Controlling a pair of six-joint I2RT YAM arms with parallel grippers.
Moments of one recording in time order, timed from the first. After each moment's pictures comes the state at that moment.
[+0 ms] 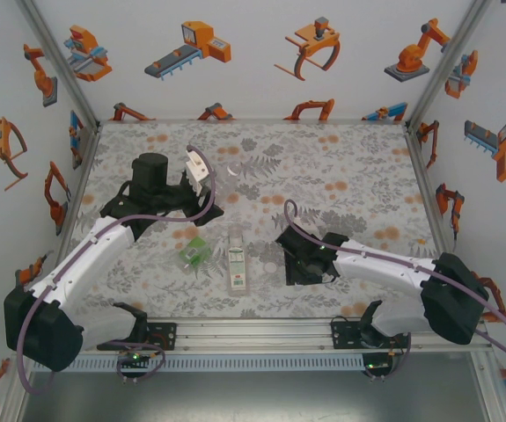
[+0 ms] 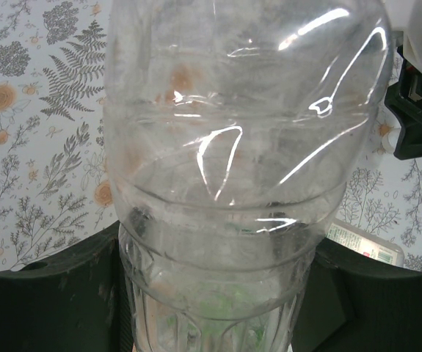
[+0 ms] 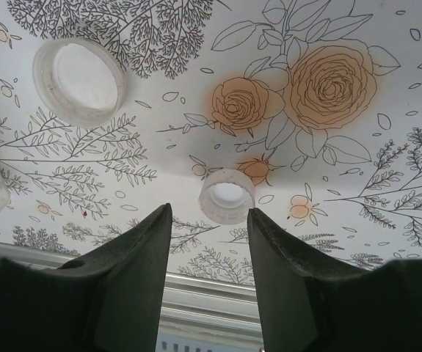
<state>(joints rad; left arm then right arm) -0.46 1.19 0.97 -0.33 0.58 0.36 0.93 1.31 0.72 -0.68 0.10 0.82</state>
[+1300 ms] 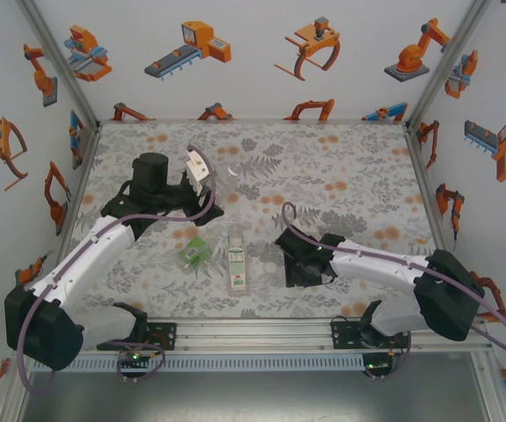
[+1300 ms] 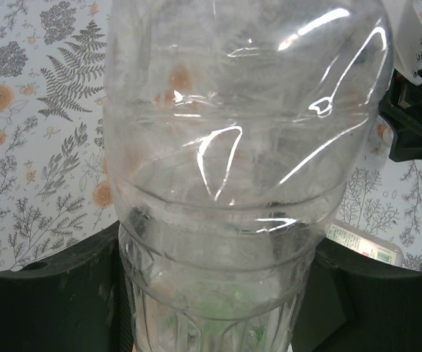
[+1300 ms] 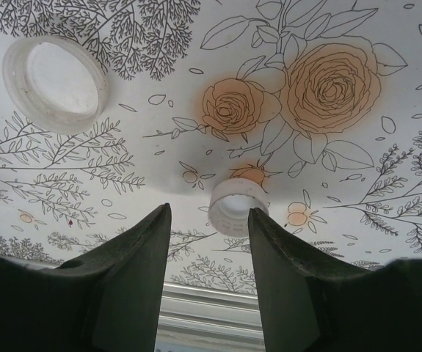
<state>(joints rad) -0.46 1.19 0.98 -0.33 0.59 0.36 0.93 1.34 0.70 -0.66 0.10 0.82</state>
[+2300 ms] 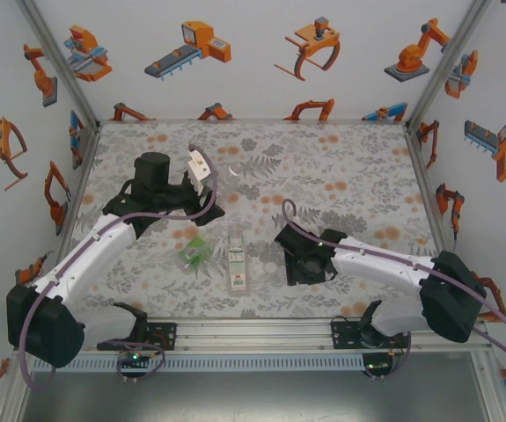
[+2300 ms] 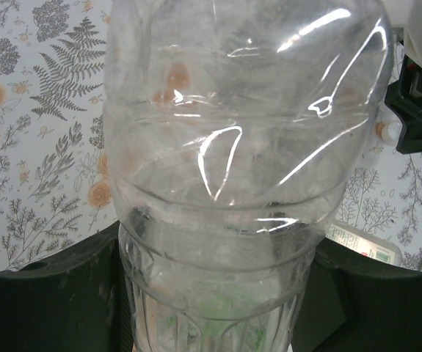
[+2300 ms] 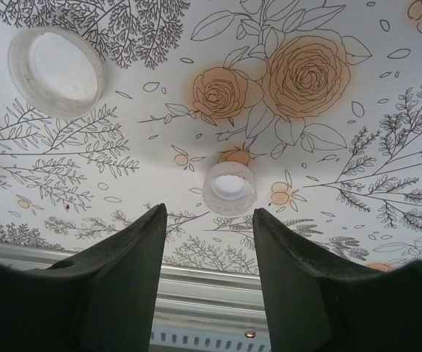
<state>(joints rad) -0.46 1.21 0.98 -0.33 0.60 0.36 0.93 1.33 0.77 -0.76 0.12 0.80</state>
